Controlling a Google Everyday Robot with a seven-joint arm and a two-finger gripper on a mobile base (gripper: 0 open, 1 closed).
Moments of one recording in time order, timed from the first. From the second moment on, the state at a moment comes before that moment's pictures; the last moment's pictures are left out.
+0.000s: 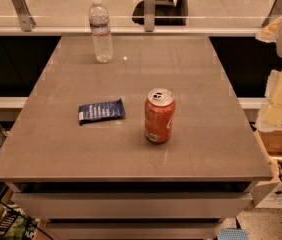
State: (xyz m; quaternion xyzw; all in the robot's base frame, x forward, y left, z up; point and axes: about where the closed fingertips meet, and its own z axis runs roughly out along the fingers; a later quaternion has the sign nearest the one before) arm 0.438 -0.214 0.986 -0.60 0.78 -0.05 0.17
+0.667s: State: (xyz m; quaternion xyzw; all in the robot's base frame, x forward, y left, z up) arm 0.437 -0.219 0.992 -0.59 0.78 -0.03 0.19
